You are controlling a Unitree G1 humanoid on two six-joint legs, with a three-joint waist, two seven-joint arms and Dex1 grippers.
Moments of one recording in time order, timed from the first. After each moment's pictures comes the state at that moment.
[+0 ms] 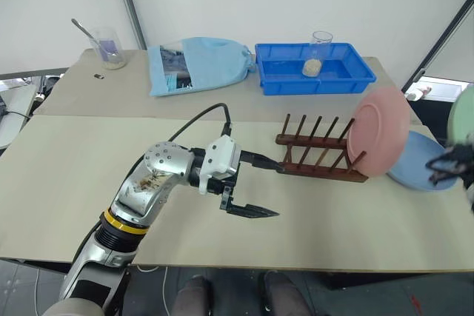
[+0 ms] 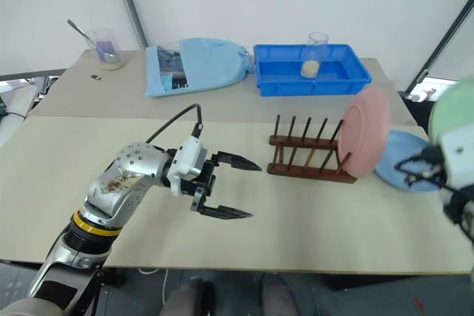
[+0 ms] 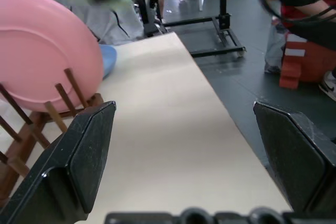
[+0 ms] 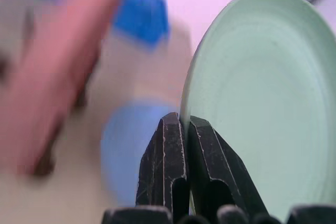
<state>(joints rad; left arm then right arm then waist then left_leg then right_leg) -0.57 0.49 -0.24 -0.22 -0.47 0.34 -1.25 -0.09 -0.89 -0.62 -0.68 0.24 0.84 0.42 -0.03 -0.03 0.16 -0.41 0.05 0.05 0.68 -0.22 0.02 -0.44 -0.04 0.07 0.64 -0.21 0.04</state>
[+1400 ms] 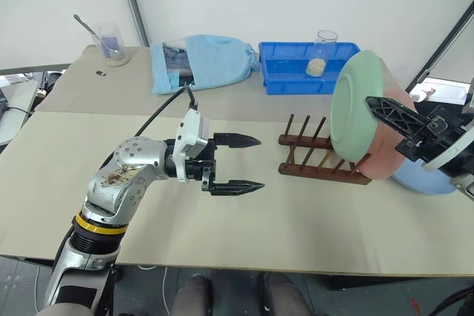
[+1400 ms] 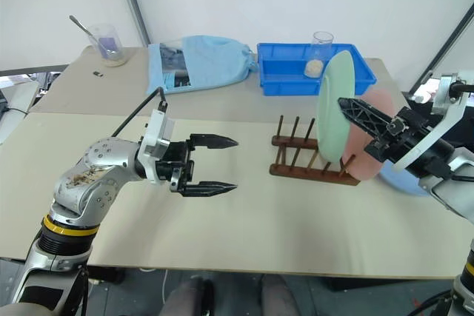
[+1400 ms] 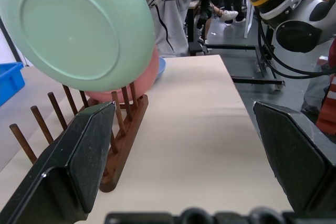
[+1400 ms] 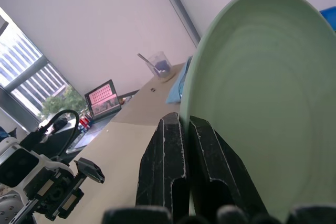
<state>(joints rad) -0.54 0.55 -0.11 -0.28 -0.61 0.46 -1.15 -0.29 -0.81 -0.59 -0.33 1.66 1.00 0.13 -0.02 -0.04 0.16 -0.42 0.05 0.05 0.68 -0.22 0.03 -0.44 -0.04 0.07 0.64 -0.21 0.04</state>
